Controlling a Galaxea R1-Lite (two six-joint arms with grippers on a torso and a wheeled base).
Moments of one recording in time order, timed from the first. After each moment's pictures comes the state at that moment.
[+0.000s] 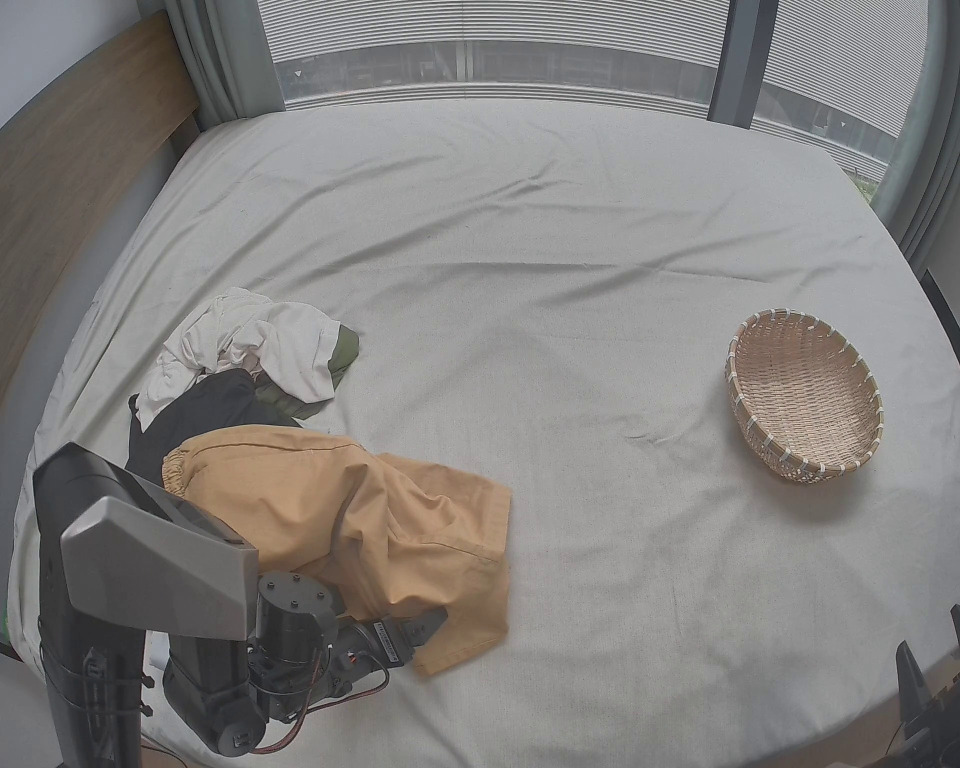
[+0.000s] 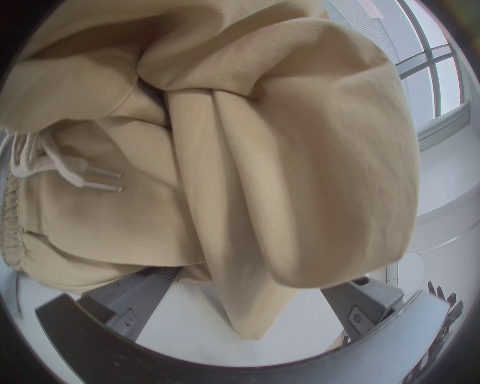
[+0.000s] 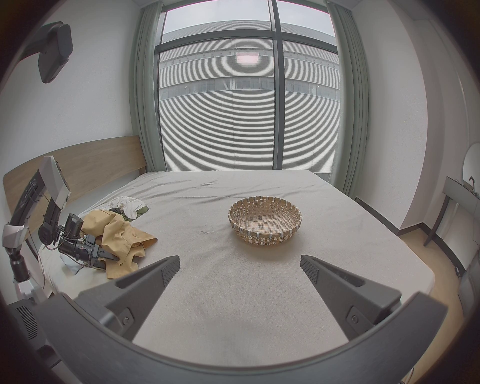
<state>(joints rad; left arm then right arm) -0.57 2.34 -0.26 -1.54 0.01 -0.72 0.00 0.02 -0.02 0.00 0.01 0.00</state>
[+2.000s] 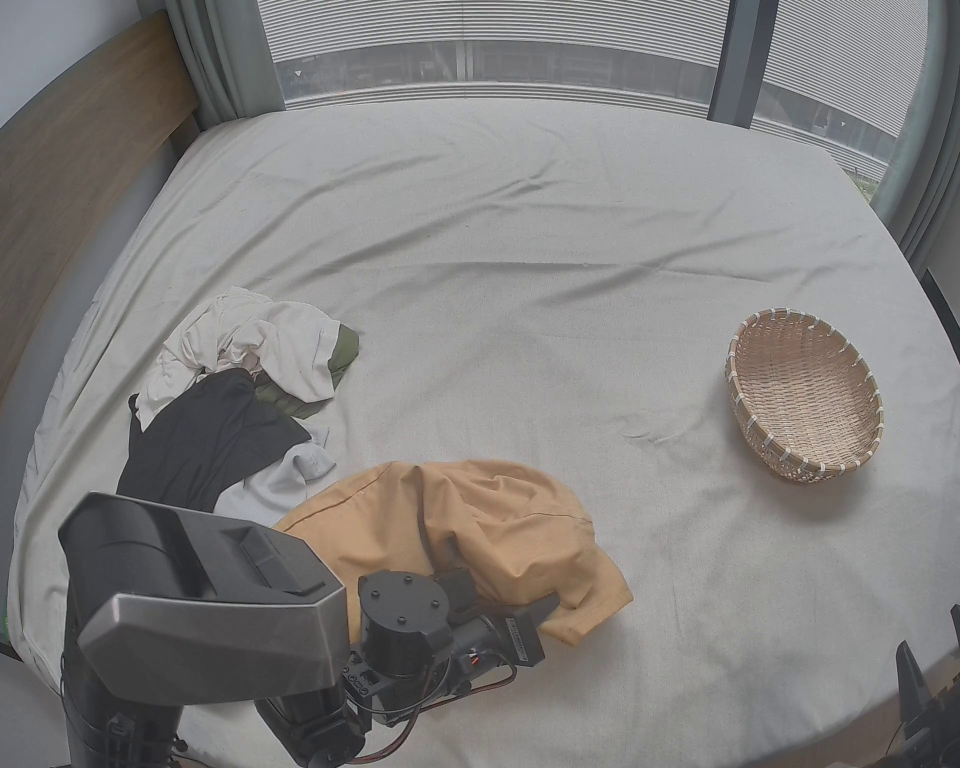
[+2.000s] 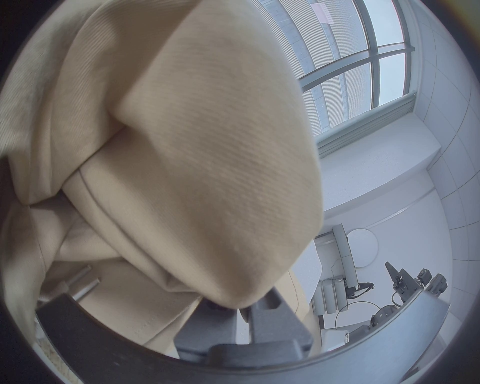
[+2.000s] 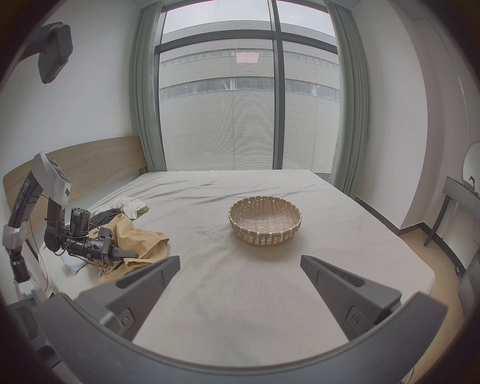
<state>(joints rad) -0.83 2.35 -0.56 -1.54 -0.06 -0.70 0.00 0.02 -0.02 0.00 0.01 0.00</state>
